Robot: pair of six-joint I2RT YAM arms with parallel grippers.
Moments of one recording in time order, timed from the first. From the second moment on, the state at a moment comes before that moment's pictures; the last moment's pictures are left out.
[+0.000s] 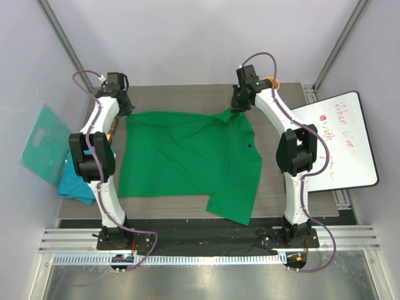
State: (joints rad) left arm 0.03 2.04 1.79 -0.65 -0.18 -0.38; right arm 0.31 2.15 2.05 -0.80 0.02 0.39
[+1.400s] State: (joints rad) left arm 0.02 1.97 1.63 -0.88 -0.23 -0.39; right arm 0.36 2.00 1.65 -0.87 -0.22 0.40
